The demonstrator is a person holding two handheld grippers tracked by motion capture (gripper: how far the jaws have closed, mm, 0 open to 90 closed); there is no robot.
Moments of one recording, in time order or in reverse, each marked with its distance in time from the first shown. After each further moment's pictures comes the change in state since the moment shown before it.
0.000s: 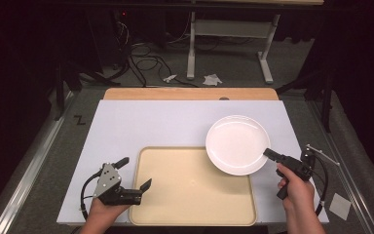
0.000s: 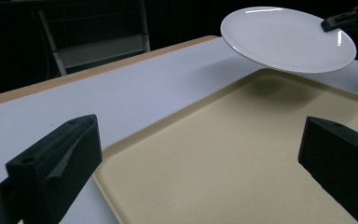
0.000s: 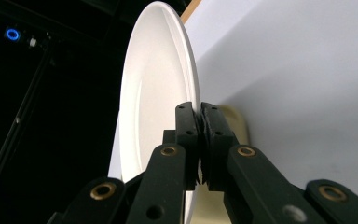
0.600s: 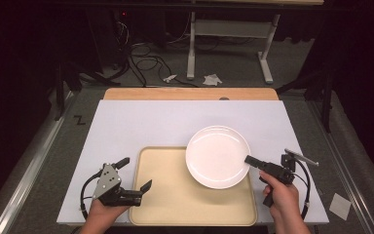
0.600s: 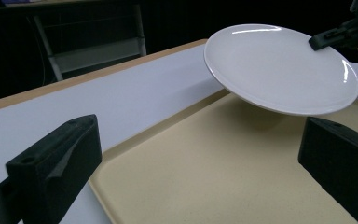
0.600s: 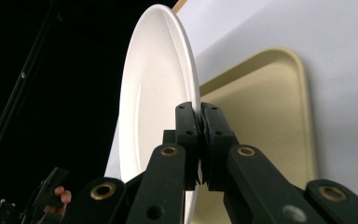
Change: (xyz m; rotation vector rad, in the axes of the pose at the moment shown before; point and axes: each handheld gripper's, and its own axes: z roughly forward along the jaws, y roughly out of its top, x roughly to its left) left arm -0.002 0.003 -0.003 -0.014 -0.014 0.013; right arm 0.018 -0.036 0.025 0.129 0.046 -0.080
